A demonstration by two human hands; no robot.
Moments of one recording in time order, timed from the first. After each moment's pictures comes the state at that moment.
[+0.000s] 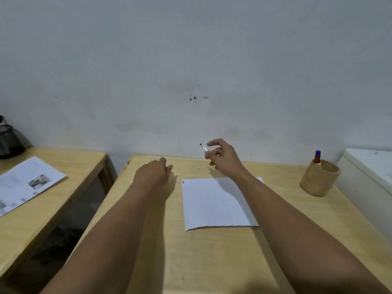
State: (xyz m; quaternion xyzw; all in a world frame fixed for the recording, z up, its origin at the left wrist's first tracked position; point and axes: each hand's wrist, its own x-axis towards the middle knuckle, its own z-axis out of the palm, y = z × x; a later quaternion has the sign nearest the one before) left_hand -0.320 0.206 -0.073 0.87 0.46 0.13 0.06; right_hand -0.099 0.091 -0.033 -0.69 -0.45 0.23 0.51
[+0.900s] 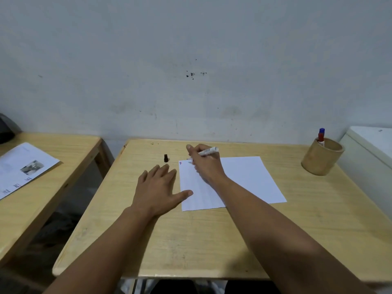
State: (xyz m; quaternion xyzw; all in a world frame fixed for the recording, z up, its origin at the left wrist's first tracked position) left_hand -0.350 0.126 -0.115 0.90 0.42 0.09 0.08; right_hand -0.158 0.100 -0.102 -0.69 -0.36 0.29 0.56
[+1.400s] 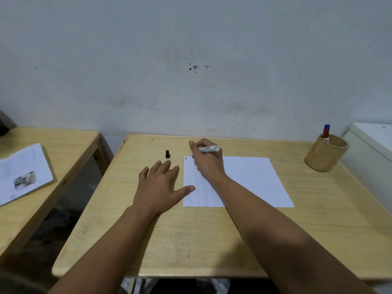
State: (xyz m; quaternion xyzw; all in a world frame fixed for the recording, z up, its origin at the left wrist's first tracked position) left_hand -0.351 0.131 -0.122 0.90 0.41 0.12 0.10; right_hand -0.163 0.111 -0.113 -0.72 -0.34 0.21 0.57
